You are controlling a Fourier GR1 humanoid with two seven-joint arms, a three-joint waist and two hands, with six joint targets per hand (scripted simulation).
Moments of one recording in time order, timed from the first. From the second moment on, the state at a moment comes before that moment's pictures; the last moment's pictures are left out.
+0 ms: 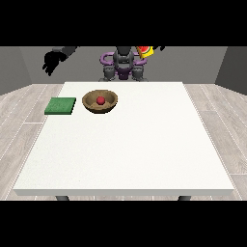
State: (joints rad) left arm -0.88 0.13 -0.13 -1.01 -0.58 0.28 0.33; right arm -0.24 -0.33 -0.38 -1.11 -0.32 0.22 -0.02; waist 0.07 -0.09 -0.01
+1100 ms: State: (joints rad) left arm -0.80 0.47 0.39 -1.16 0.16 -0.28 0.17; right arm -0.33 -0.16 -0.35 -0.85 -0.26 0.11 -0.30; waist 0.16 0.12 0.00
